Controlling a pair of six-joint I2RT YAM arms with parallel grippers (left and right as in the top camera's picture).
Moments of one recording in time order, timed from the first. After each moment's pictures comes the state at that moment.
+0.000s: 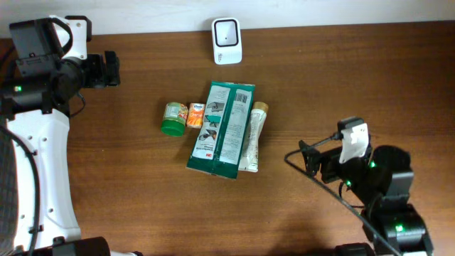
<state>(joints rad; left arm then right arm) 0.16 1.61 1.76 -0.91 0.14 0.15 0.05 0.69 0.68 -0.49 -0.29 -0.04</state>
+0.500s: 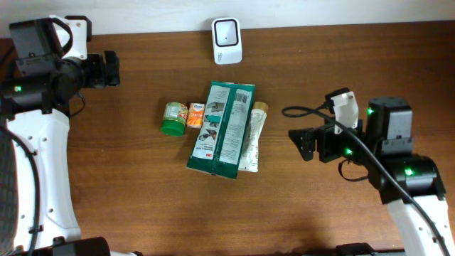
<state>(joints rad) 0.16 1.61 1.76 -0.91 0.14 0.15 0.05 1.05 1.06 -0.80 -0.47 -0.04</state>
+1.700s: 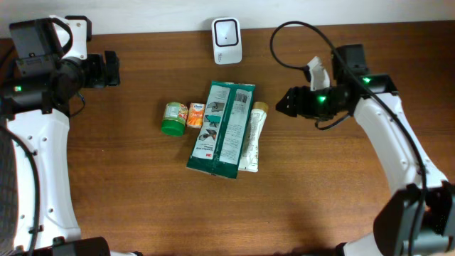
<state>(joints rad) 0.16 1.61 1.76 -0.91 0.14 0.15 0.06 1.69 1.41 -0.92 -0.56 0.15</state>
